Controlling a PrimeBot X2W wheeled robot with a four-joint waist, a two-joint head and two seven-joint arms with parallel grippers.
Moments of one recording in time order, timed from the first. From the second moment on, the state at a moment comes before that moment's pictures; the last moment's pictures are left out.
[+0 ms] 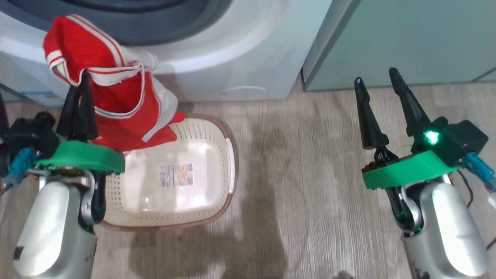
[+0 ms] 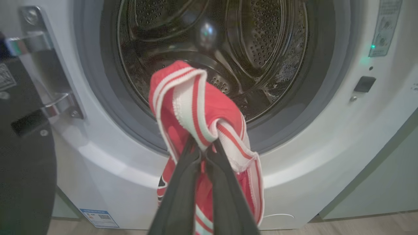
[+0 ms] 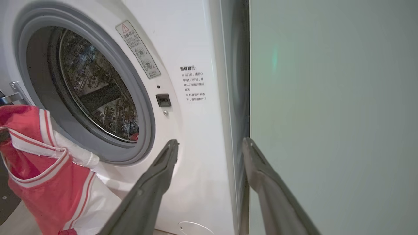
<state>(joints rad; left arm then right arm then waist) -0.36 0.23 -0.12 0.15 -0.37 0.10 -0.25 -0.27 -0.05 0.08 0.03 0.21 0.13 -0.19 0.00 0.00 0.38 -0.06</state>
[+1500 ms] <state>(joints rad) 0.02 0.26 -0.13 -0.05 -0.34 0.20 -0.19 -0.04 -0.05 0.03 0.04 0.23 0.13 -0.15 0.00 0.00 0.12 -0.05</state>
